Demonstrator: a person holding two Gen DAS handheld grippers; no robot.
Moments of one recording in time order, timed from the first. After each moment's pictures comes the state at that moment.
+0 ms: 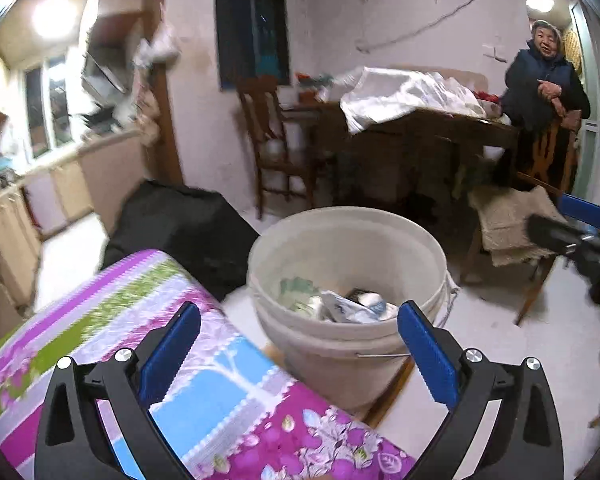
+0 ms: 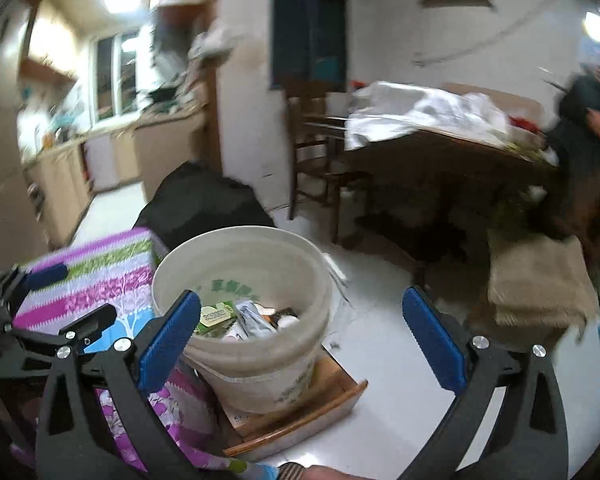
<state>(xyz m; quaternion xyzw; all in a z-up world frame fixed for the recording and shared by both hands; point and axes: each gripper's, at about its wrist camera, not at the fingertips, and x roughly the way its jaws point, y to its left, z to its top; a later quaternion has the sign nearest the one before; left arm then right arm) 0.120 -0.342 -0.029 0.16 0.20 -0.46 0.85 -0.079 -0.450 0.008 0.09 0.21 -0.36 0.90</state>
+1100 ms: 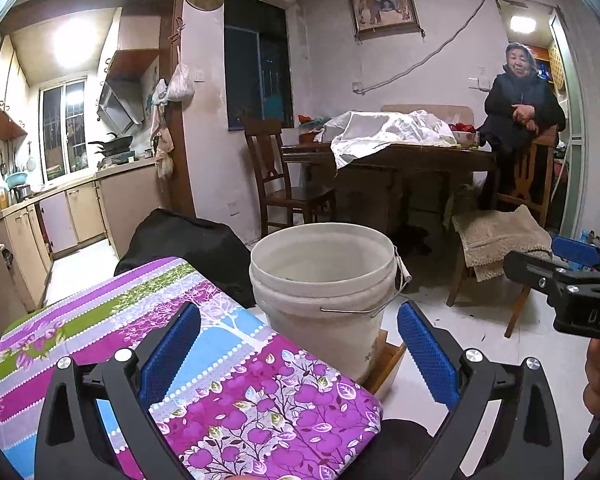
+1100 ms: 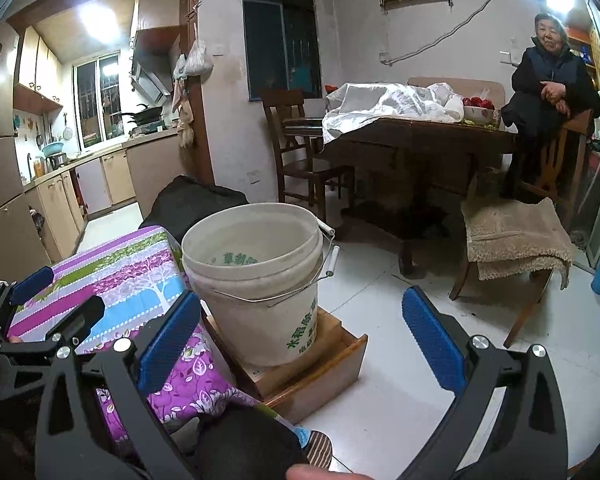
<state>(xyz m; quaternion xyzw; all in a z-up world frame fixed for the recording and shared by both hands) 0.014 -0.237 -0.024 0.12 0.14 -0.47 0.86 -0.152 -0.356 -0.014 0.12 0.19 -0.38 0.90</state>
